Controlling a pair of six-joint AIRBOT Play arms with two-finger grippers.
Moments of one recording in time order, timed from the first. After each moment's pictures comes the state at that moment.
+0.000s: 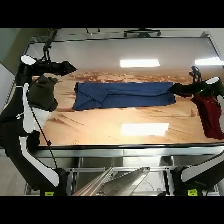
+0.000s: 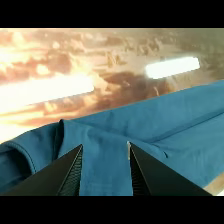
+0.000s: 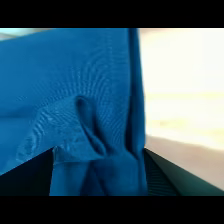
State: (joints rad) left arm 0.13 -1.96 1.97 0.76 -1.22 -1.14; right arm -0.36 -1.85 1.40 -0.81 1.00 1.00
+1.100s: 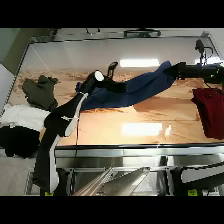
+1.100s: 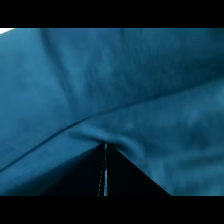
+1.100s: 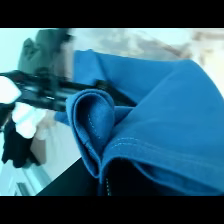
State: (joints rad) left arm -0.48 -2.24 2.06 0.87 -0.98 -1.39; right arm -0.28 -1.64 1.52 -0.35 1.41 0.94
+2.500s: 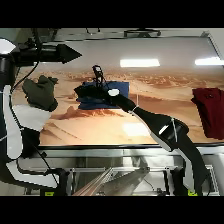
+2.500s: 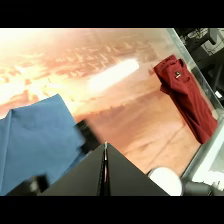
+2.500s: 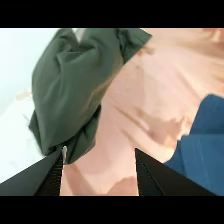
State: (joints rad) left arm 0.03 -1.60 1.86 0.55 -1.33 -1.13; right arm 0.70 -2.06 1.78 0.08 0.40 0.54
